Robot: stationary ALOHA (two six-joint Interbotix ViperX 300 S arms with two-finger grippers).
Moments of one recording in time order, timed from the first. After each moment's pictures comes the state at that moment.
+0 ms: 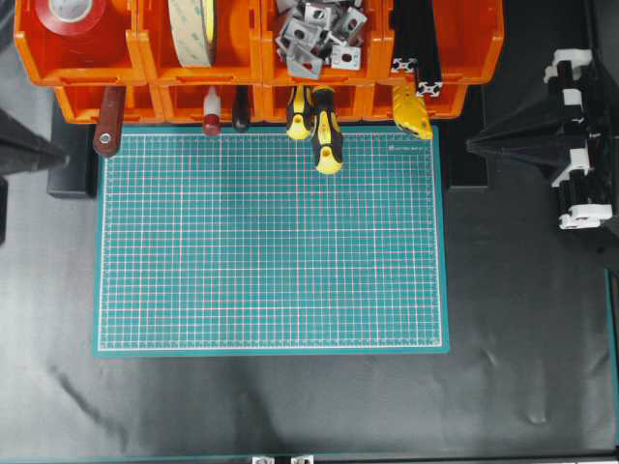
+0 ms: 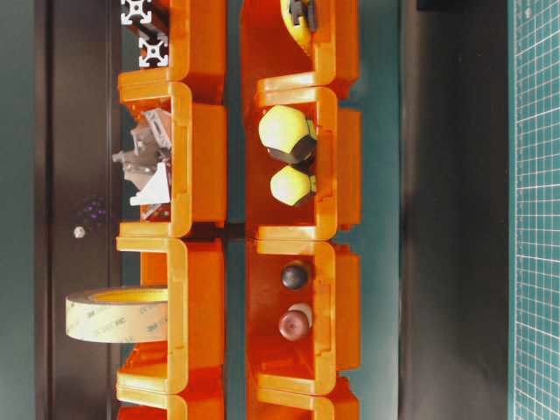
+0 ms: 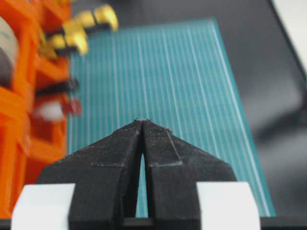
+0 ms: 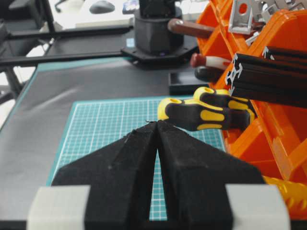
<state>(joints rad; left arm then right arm) -0.11 -0.86 0.69 0.07 0.71 0.03 0.00 -0.97 1.19 0.02 -0.10 0.04</state>
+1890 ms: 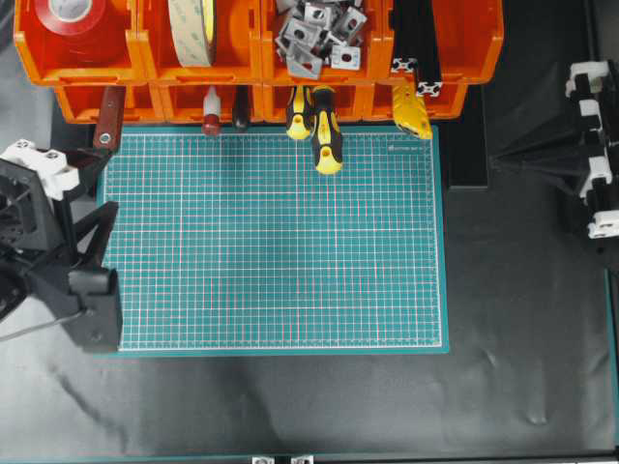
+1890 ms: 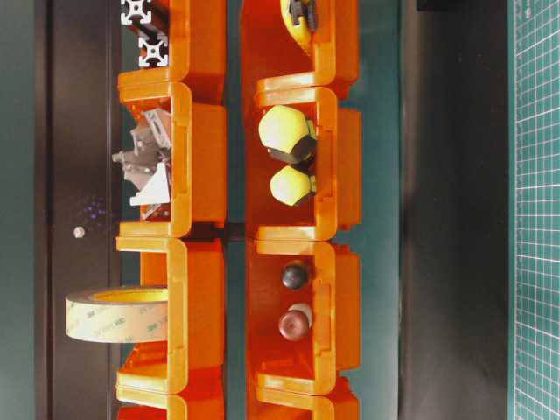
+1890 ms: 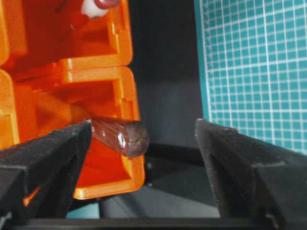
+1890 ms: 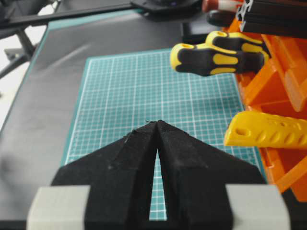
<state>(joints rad) -0.62 -0.28 0.62 0.96 1.38 -0.62 0.04 -1.10 1.19 0.02 0.16 0.11</state>
